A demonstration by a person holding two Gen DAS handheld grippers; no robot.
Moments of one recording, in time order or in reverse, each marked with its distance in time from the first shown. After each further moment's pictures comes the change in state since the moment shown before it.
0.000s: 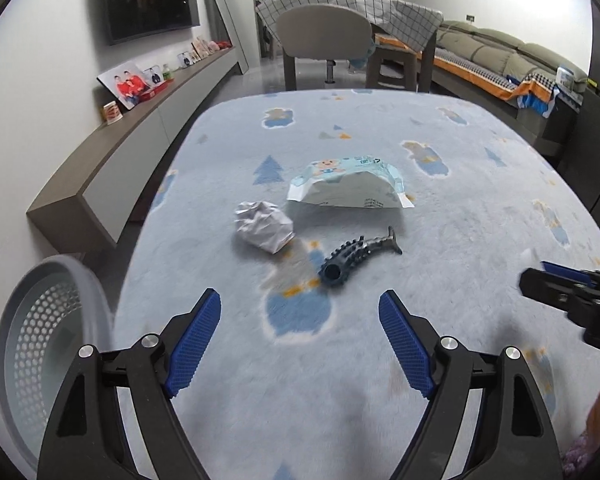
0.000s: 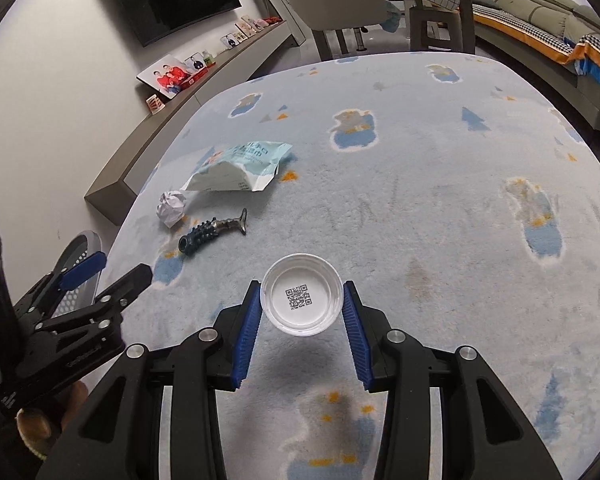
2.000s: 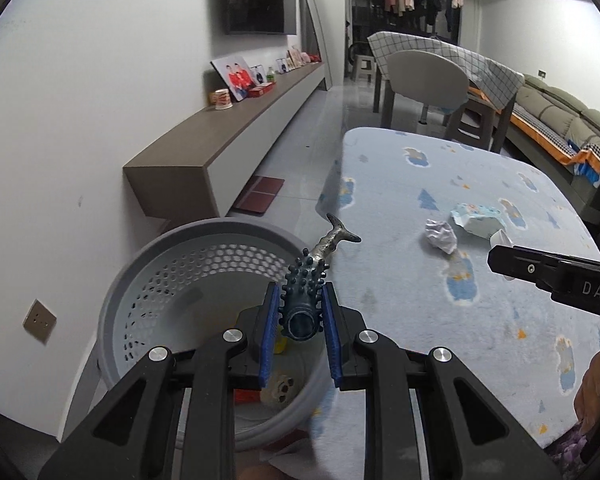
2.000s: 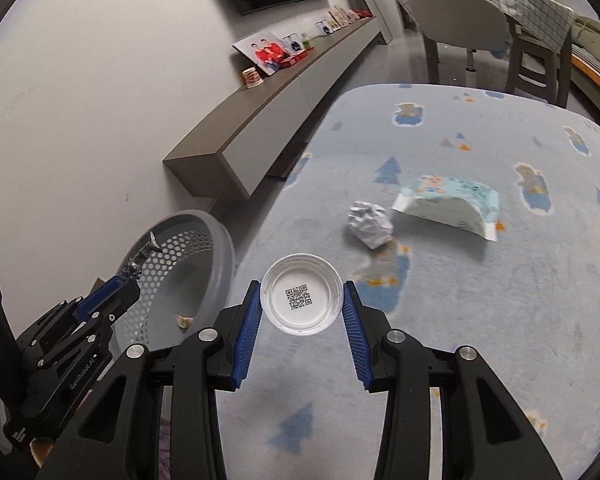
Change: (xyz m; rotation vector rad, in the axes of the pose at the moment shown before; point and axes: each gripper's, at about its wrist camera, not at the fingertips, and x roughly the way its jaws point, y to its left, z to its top) left arm -0.120 0.168 -0.052 -0.241 -0.080 0.181; right arm 0.020 0.203 0.019 -0.248 0.055 0.196
